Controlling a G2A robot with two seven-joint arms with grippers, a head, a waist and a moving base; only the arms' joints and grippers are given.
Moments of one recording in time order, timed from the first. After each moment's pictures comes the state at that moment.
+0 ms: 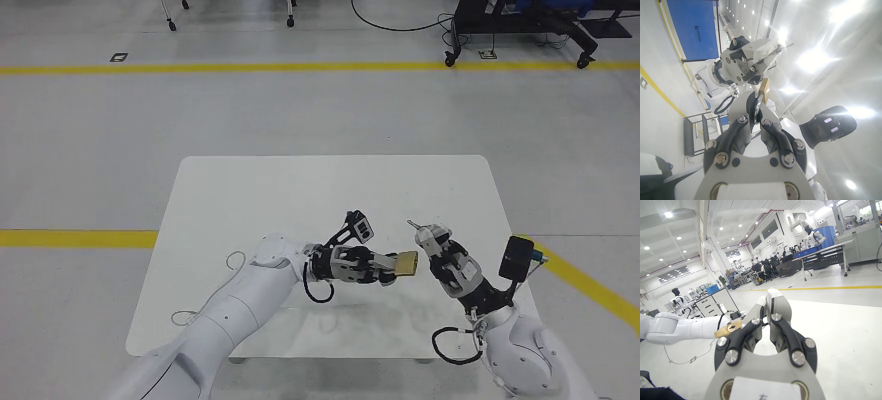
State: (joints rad) left arm 0.57 -1.59 -0.66 -0.67 -1.11 -0.34 -1.48; right arm -1.60 -1.03 1.52 -1.97 -0.62 -0.54 -0.05
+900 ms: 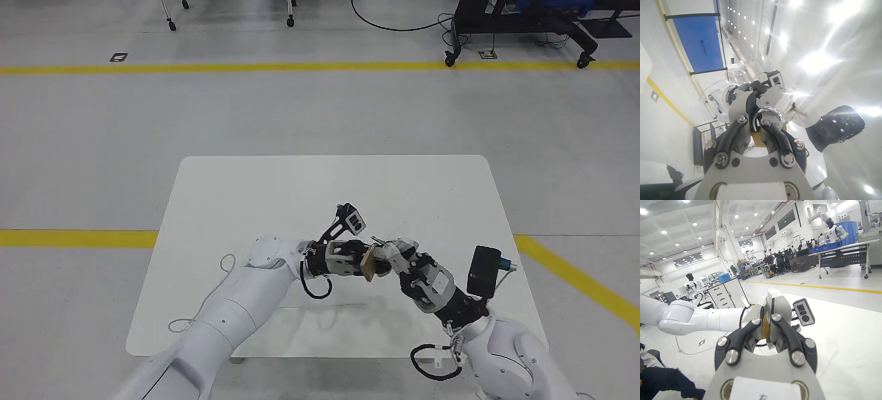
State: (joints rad) left arm 0.62 -1.60 -0.79 -0.69 -1.06 -0.34 -1.48; right arm -1.60 -1.05 1.45 -2.06 -0.70 -0.55 -0.03
